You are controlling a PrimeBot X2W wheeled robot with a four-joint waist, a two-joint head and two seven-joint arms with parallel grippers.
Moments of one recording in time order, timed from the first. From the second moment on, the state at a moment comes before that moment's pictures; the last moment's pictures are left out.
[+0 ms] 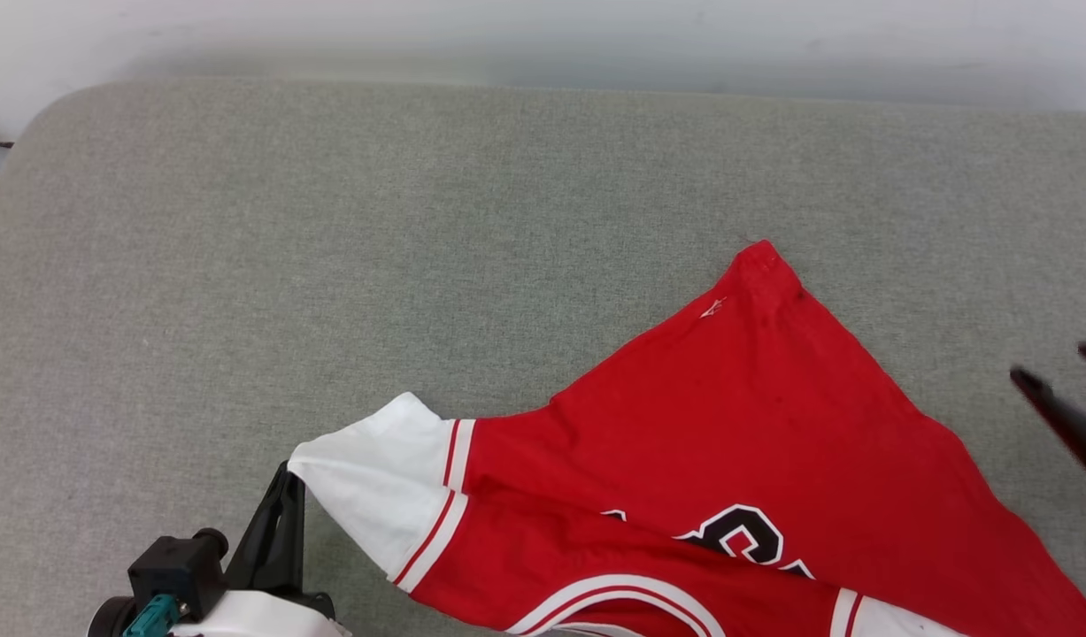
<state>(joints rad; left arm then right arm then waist) 0.06 0.43 -0.35 -0.04 -0.57 0.25 -0.24 -0.12 -0.71 0.04 -0.13 0.66 0.13 0.59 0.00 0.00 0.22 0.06</state>
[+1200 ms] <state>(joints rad) -0.16 0.31 -0.44 0.02 -0.51 0.18 -0.26 -1.03 -0.71 0.90 0.36 0.68 0.13 0.95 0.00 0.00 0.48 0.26</state>
